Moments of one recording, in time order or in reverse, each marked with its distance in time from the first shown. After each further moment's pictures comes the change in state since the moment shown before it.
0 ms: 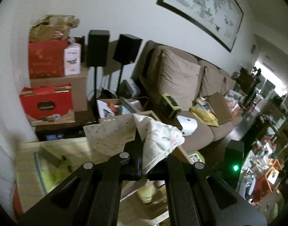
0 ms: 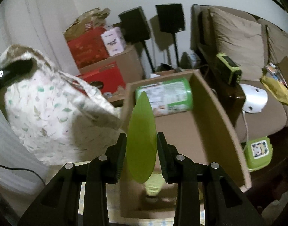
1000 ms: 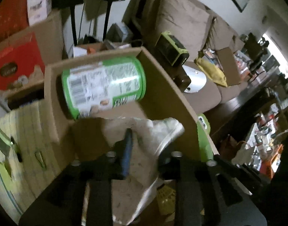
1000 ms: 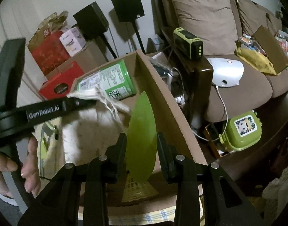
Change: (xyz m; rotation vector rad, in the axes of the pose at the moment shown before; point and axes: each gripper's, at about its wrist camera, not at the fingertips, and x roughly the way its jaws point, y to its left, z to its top) left arm 0.205 -0.022 -0.063 -0.016 0.396 -0.005; right arm 0.015 -0.111 -0.028 0.167 0.061 -0.114
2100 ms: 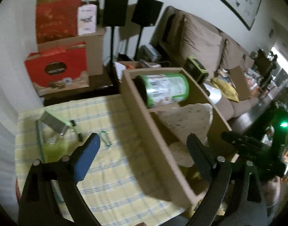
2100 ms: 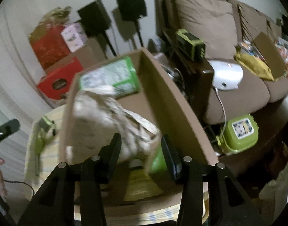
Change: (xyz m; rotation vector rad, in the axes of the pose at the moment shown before) left arm -0.132 0.096 -0.067 -0.044 -0.192 0.126; right arm -0.002 0.027 -0.009 -0.052 -0.024 -0.031
